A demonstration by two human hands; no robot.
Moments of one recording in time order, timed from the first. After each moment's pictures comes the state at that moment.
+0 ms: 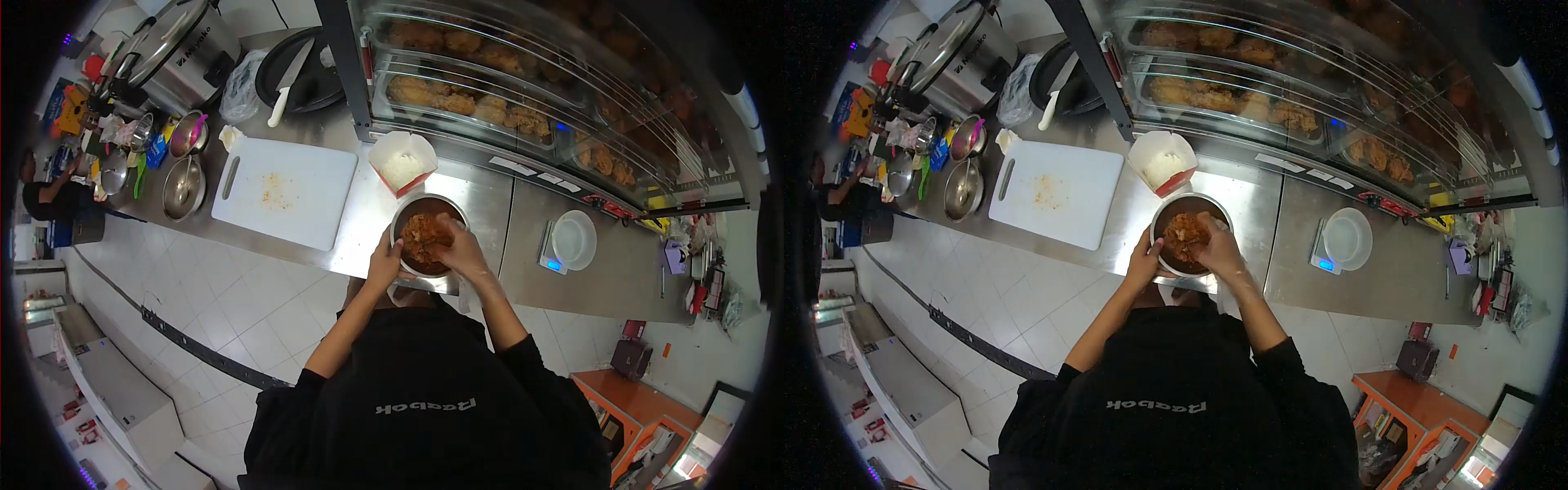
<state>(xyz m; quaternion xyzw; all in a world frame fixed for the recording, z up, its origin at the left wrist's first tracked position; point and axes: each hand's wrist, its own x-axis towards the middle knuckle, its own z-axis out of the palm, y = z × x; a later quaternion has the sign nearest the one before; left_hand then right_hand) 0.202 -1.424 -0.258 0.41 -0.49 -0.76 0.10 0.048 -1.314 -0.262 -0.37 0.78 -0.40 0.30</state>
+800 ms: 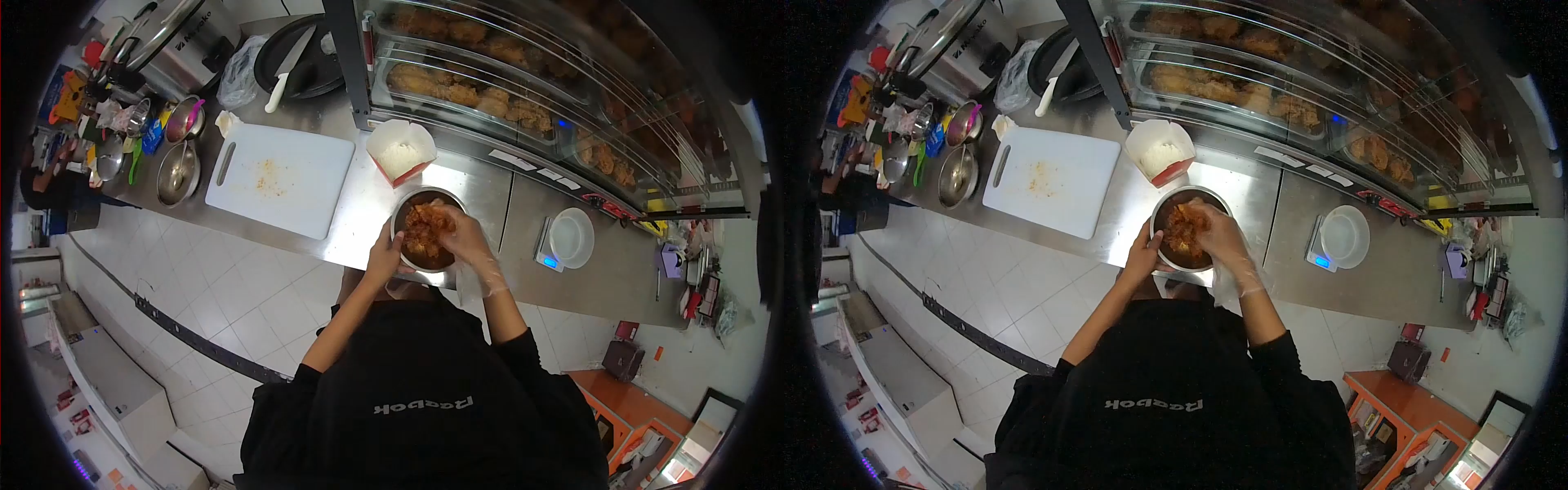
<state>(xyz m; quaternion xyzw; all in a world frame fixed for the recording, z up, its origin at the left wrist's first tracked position) 0.200 -1.415 -0.264 0.40 -0.51 -0.76 0.08 0.030 -1.320 -0.240 -0.40 0.76 -0.36 0.37</state>
